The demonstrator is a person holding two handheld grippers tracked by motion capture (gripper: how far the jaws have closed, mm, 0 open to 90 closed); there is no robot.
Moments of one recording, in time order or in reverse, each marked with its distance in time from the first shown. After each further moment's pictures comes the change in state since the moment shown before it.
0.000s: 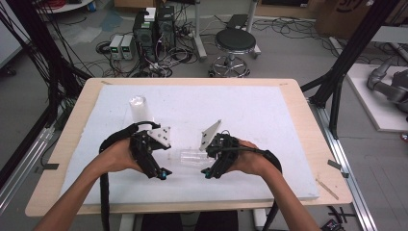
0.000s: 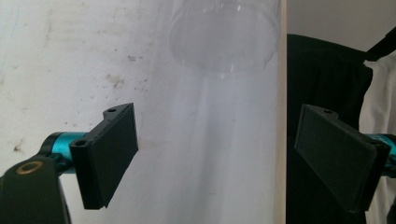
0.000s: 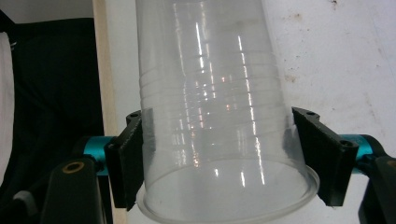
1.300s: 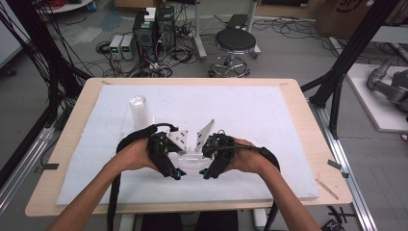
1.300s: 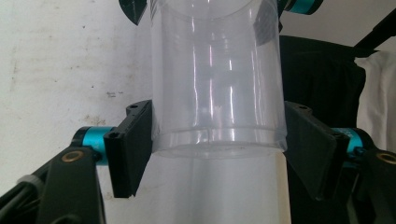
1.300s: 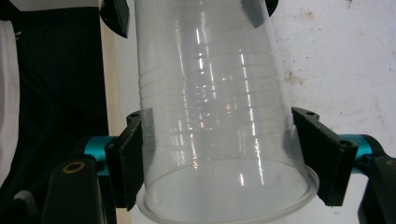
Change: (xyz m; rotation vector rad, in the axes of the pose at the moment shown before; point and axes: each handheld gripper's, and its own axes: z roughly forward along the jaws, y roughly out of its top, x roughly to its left) left arm 0.001 0.026 0.026 0.014 -0.051 0.069; right arm 0.001 0.010 0.003 0.050 0.025 -0.017
